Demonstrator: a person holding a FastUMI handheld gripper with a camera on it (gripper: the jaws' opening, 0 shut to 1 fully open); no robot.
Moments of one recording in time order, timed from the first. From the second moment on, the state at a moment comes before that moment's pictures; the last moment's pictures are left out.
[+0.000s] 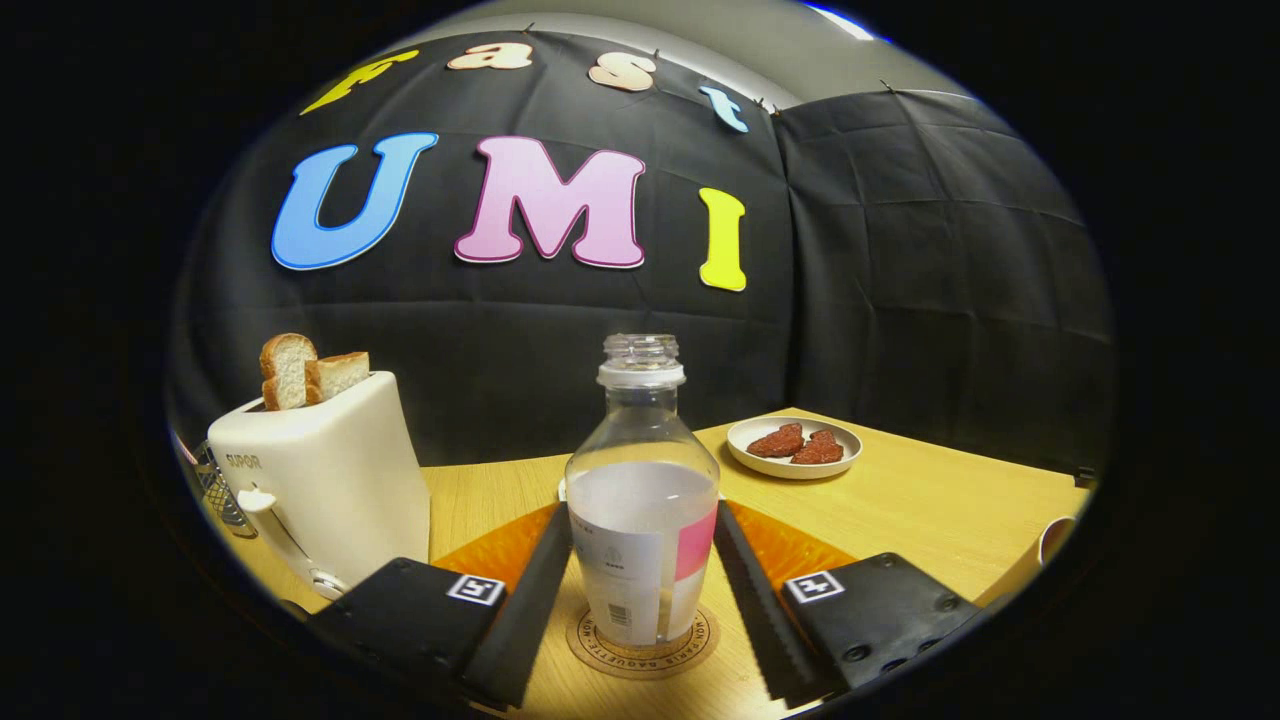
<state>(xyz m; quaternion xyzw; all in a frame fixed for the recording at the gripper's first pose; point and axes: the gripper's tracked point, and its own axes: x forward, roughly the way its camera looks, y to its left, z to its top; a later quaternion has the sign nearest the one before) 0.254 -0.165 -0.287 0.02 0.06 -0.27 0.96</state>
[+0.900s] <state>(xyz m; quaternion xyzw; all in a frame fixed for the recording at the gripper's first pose) 0.157 -0.128 -0.220 0.02 0.05 -0.21 0.98</state>
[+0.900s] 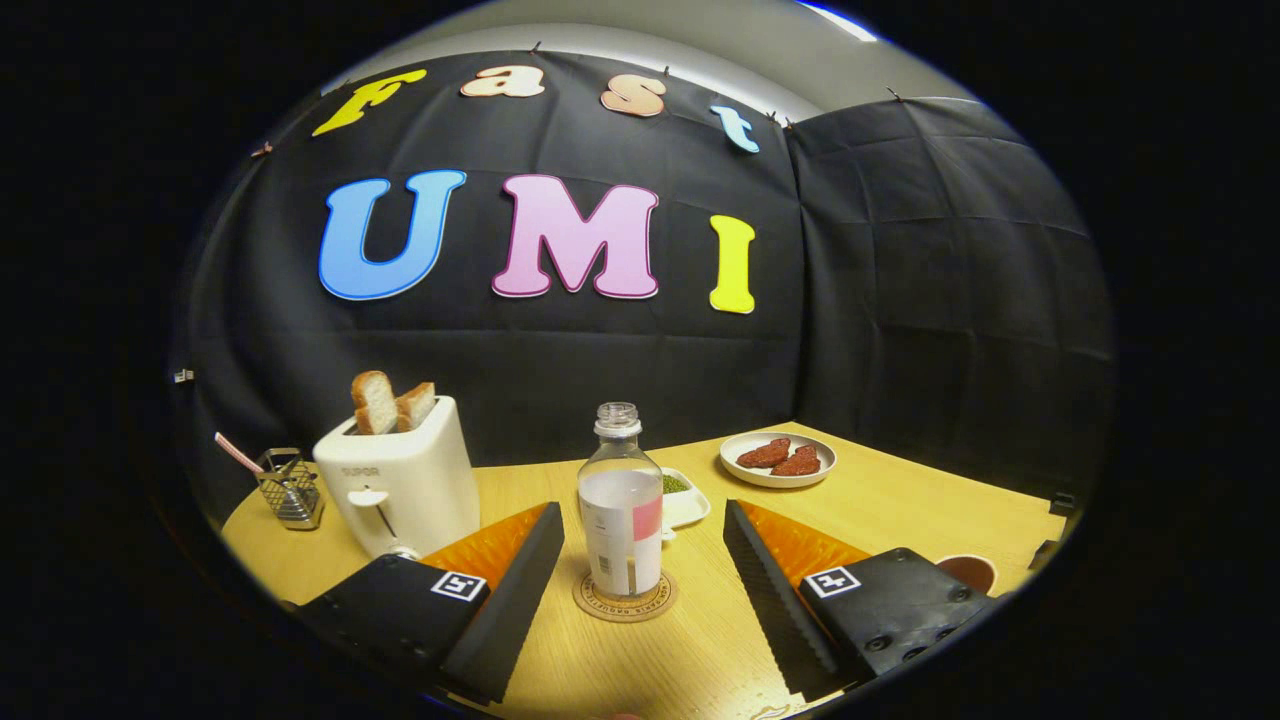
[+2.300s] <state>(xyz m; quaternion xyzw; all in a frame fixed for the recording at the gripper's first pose) 0.014 -0.113 -0.072 0.01 0.03 -0.02 1.00</state>
